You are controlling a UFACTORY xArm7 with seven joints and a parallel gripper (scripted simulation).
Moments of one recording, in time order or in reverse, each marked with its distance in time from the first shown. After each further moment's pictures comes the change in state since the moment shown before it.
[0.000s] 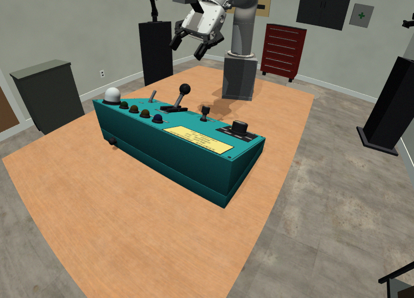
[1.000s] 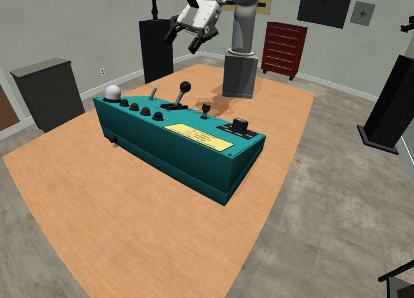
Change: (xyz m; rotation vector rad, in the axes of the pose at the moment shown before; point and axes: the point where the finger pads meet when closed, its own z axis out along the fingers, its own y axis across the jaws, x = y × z) arm 0.006 0.020 -0.003 -0.002 0.040 -0.008
